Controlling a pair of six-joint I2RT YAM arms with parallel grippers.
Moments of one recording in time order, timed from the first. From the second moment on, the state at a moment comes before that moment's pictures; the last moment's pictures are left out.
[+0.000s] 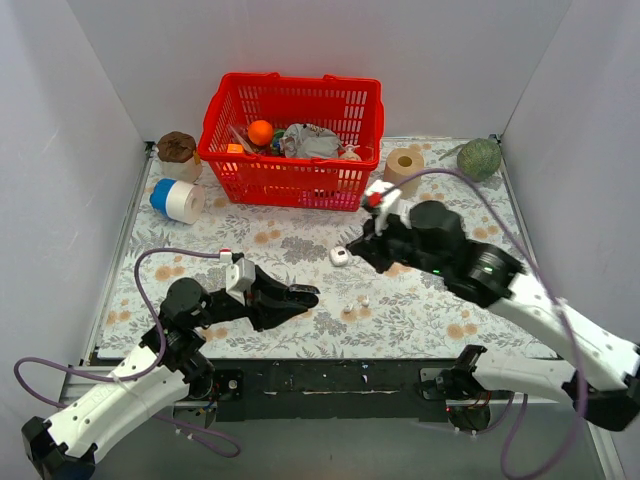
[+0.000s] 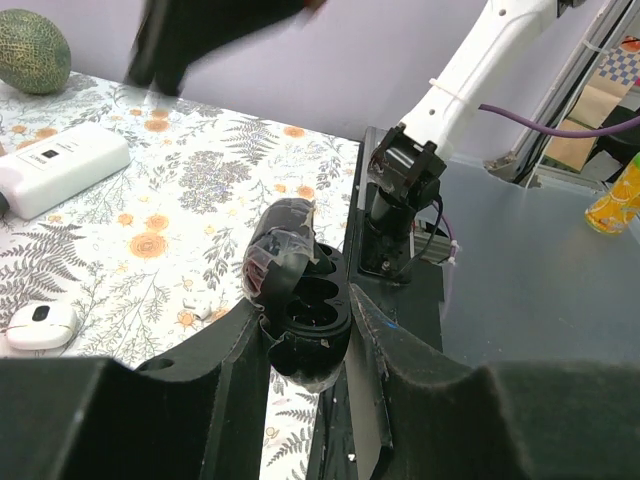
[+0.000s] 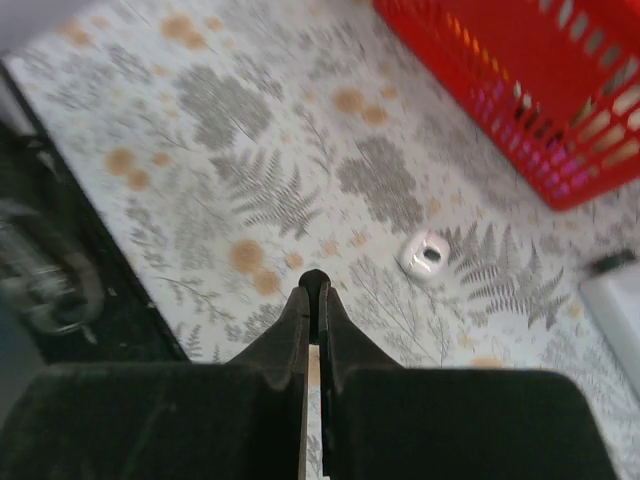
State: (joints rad) left arm -0.74 0.46 0.40 0.21 0.65 -0.27; right arm 0.94 1.09 1.12 -0.51 0.00 0.10
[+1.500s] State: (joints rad) left arm -0.76 0.77 0.52 0.38 0.92 -0.32; right arm 1.26 1.08 1.27 -0.56 -0.21 0.05
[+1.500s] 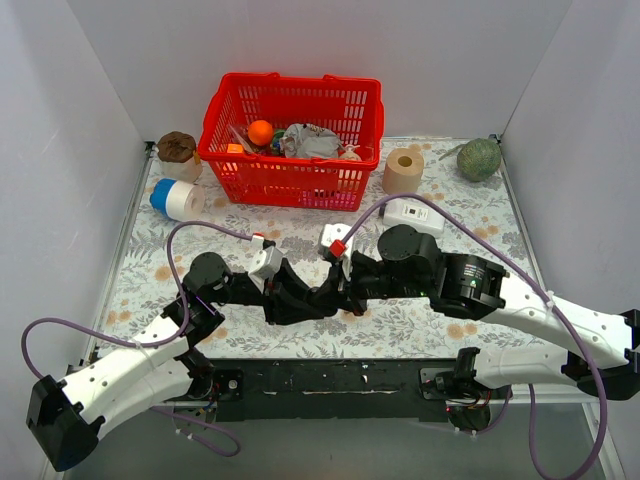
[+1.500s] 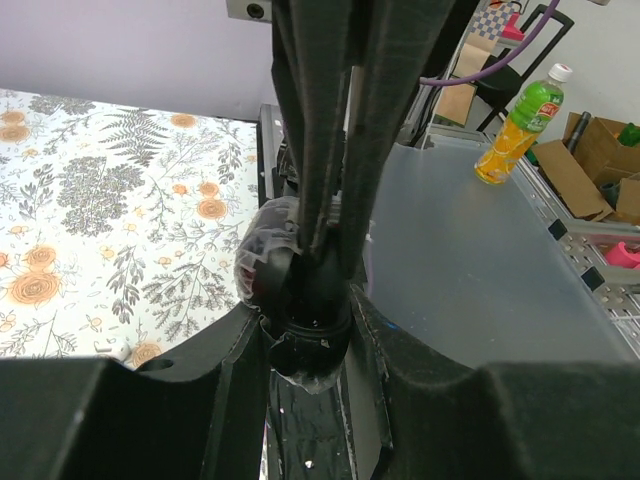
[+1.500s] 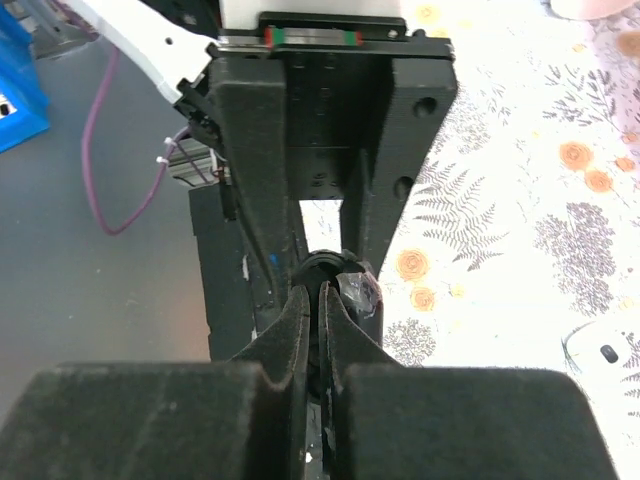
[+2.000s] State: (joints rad) left arm -0.77 0.76 0.52 0.35 0.90 -0.32; right arm 1.26 1.10 1.28 -0.57 -0.16 0.05
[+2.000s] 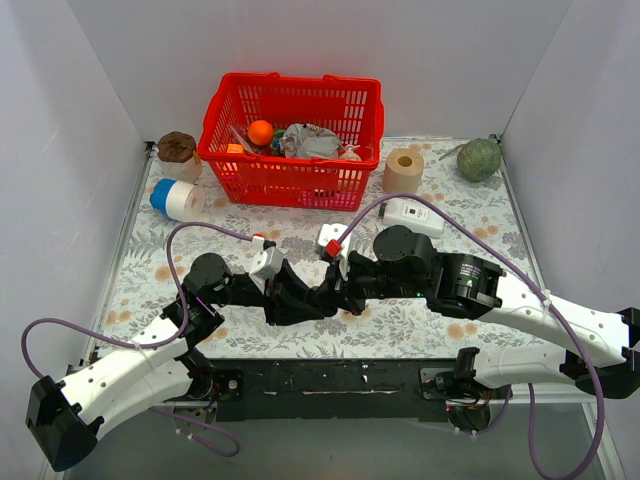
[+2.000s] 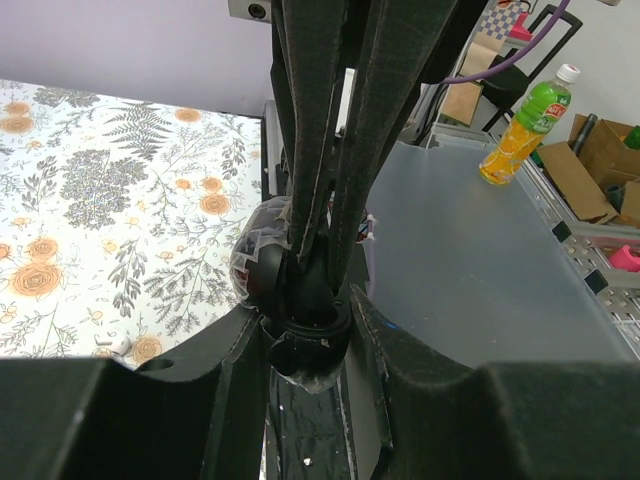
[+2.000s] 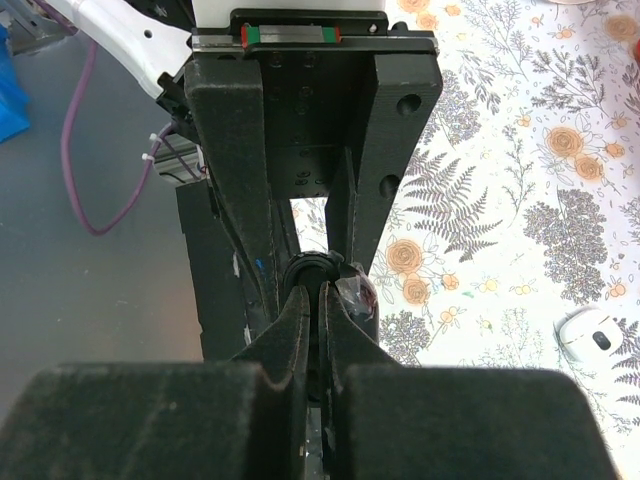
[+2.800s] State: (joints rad) left arm -0.79 0.74 0.52 0.36 0.84 -0.32; right arm 1.27 1.10 1.27 -0.56 -0.13 0.10
